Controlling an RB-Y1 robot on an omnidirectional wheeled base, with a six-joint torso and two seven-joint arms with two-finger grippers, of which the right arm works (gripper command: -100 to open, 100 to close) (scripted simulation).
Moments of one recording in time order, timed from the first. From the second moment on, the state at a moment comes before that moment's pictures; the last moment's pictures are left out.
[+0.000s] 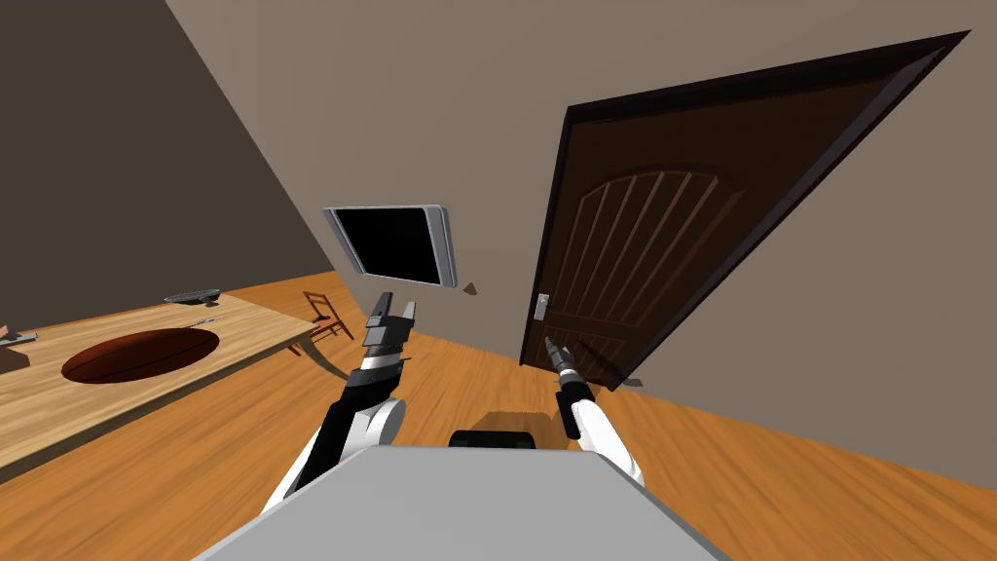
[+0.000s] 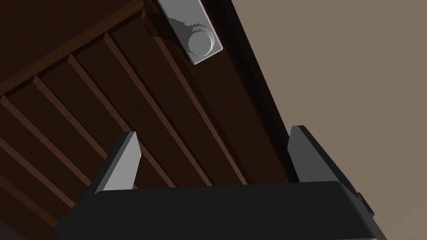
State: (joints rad) arm 0.33 -0.16 0.06 -1.75 1.58 0.12 -0.63
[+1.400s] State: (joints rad) arm 0.29 -0.19 0.07 -1.63 1.93 0.27 -0.79
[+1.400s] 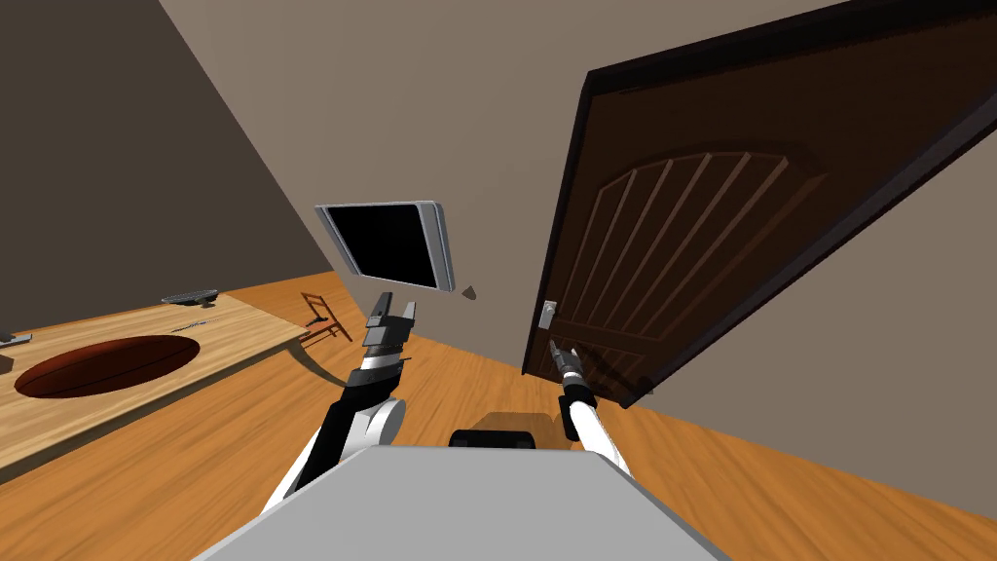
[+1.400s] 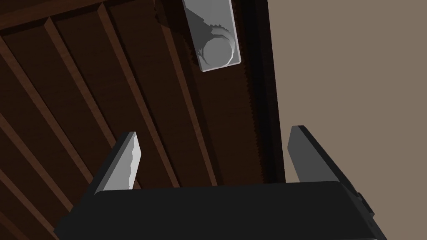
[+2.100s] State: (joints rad) arm 0.27 -0.20 0.07 -1.56 2.11 0.35 -0.86
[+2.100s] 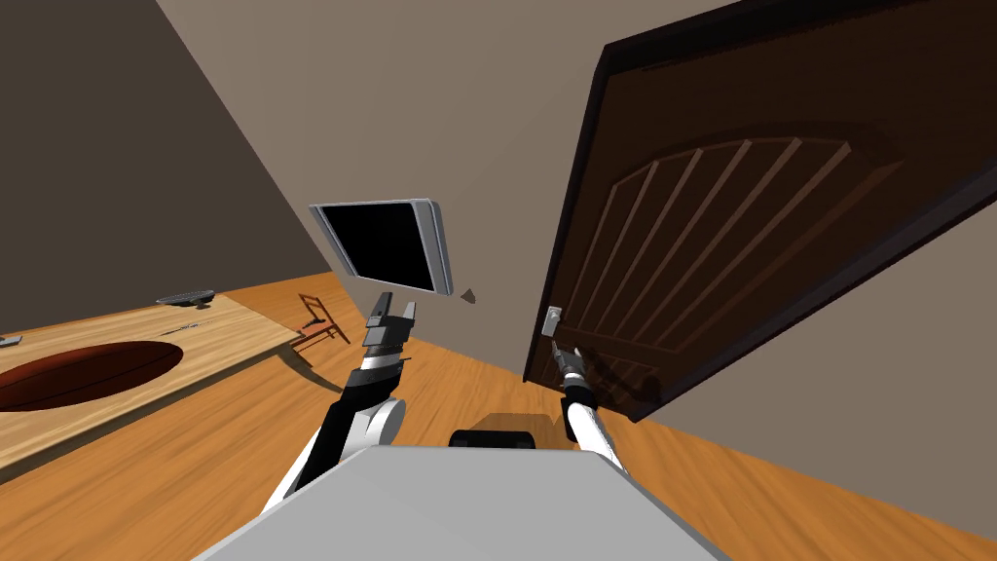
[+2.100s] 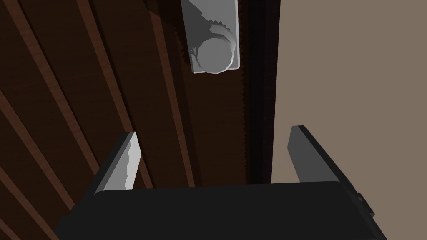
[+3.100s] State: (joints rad) arm 0.24 -0.27 0.03 -1.47 2.16 0.40 -0.93
